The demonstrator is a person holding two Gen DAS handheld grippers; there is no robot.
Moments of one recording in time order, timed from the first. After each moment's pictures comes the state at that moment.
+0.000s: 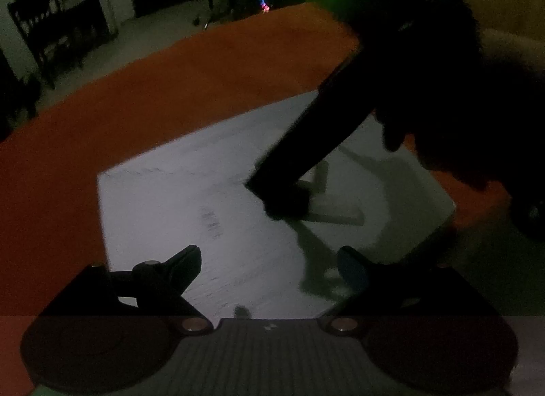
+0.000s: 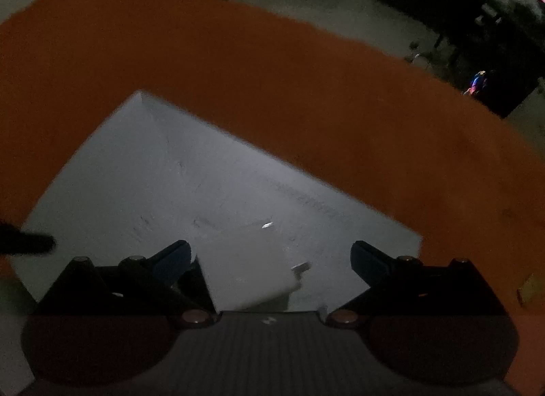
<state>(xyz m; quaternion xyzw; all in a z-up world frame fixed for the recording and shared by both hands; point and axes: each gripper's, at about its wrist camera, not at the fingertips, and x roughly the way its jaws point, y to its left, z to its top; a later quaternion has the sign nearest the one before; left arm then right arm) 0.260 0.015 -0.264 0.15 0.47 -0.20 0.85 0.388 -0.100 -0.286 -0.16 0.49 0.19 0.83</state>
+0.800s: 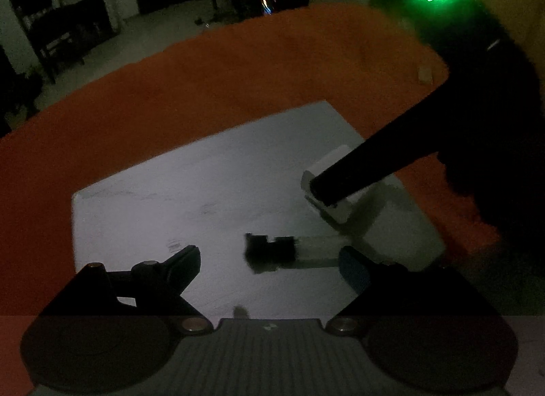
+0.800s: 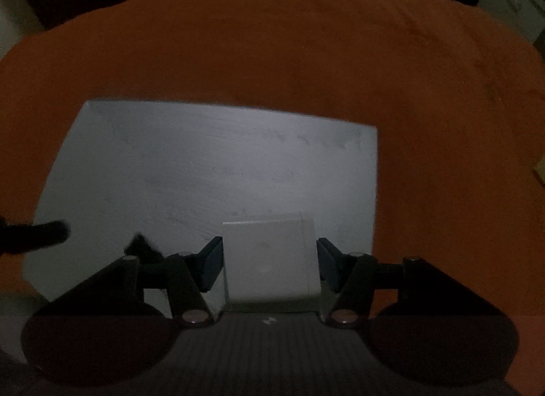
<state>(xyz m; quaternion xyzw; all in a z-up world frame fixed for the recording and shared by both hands) 0.283 -0.043 -0.270 0.13 0.49 -0.18 0.84 0.365 -0.198 -0.294 0.00 0.57 0.13 0.81</state>
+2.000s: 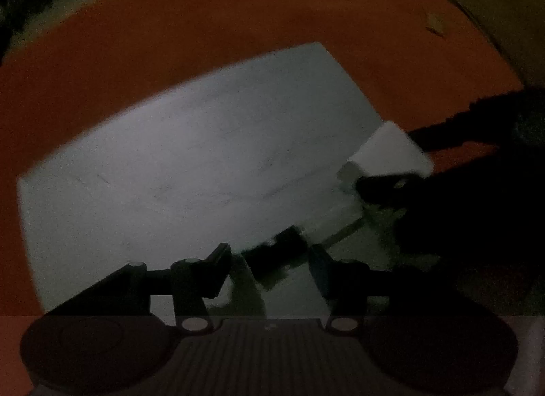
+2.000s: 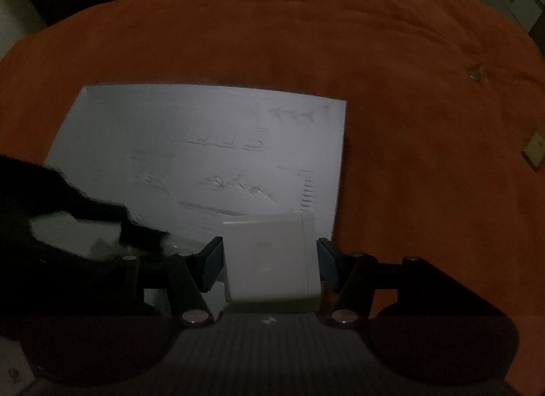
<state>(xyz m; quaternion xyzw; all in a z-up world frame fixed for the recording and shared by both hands) 0.319 -0.048 -0.276 0.15 0.59 -0.20 0.76 0.358 -0.230 -0.288 0.00 0.58 0.14 0.81</state>
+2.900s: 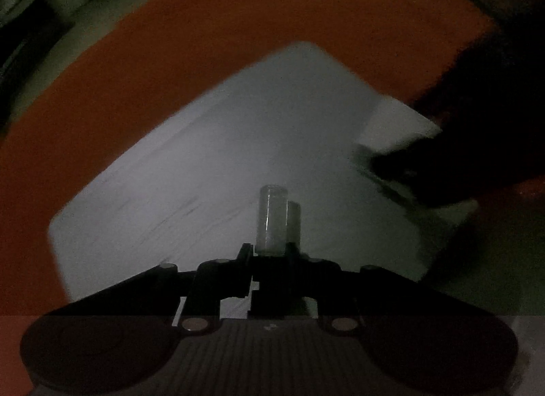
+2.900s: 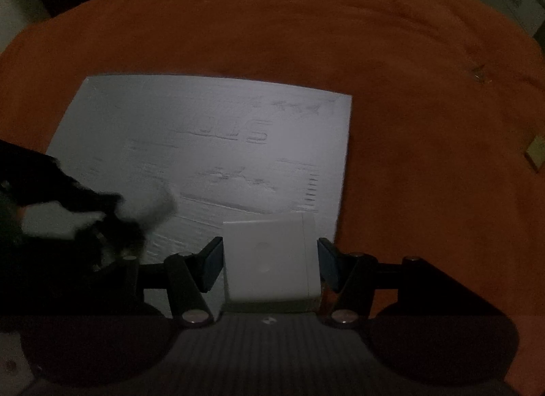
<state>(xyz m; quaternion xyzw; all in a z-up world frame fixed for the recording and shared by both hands) 0.306 -0.026 -0.279 0.19 0.56 -0.20 0.78 0.356 -0.219 -0.288 -0.01 0.58 0.14 0.80</state>
